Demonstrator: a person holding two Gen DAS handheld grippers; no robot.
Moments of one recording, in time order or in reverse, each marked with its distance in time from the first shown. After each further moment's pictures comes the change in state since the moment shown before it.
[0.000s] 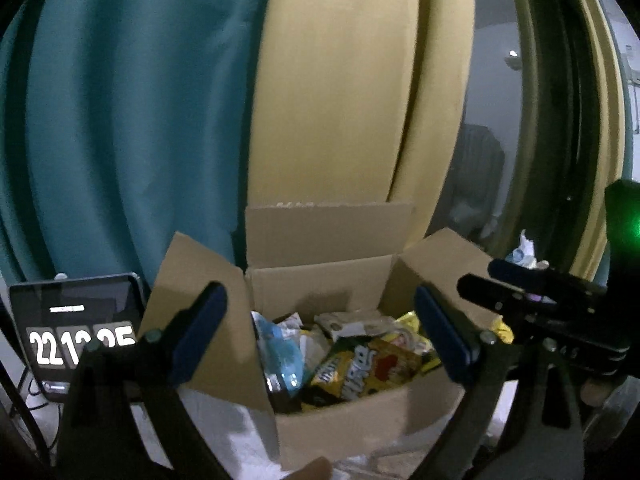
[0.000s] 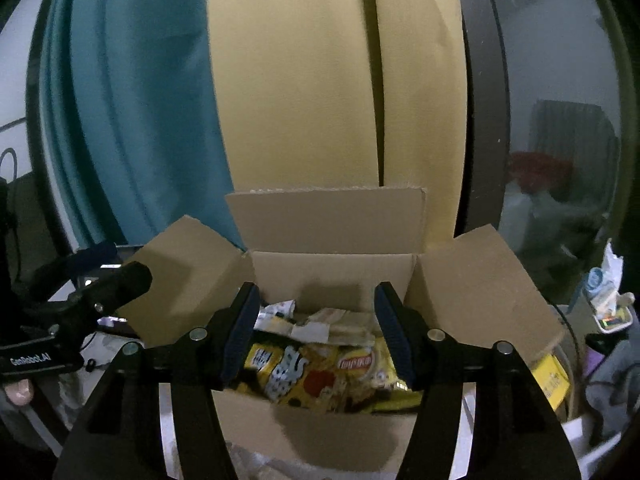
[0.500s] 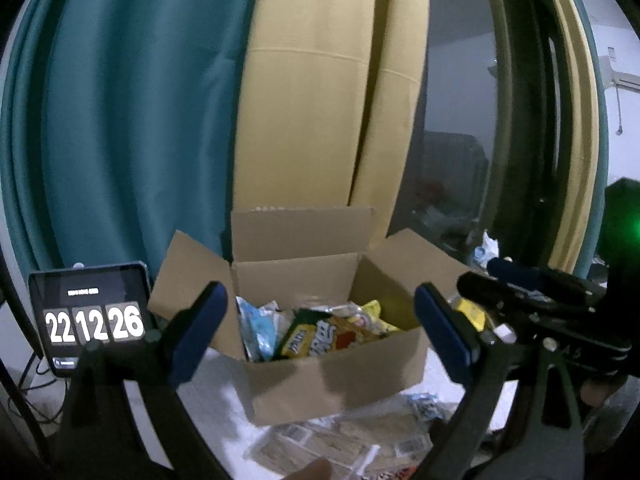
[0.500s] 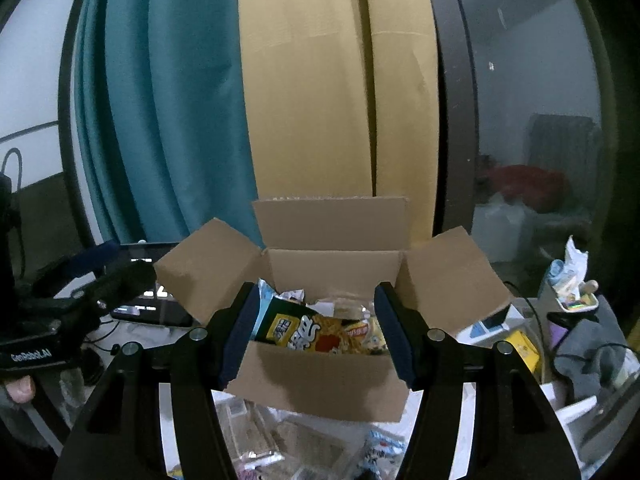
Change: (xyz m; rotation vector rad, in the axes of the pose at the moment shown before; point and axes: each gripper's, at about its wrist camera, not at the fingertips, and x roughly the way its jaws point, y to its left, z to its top) left arm -0.075 -0.032 -0.015 0.009 -0.034 -0.040; right arm -0.091 0.016 -0.020 -0.011 -0.057 -0.011
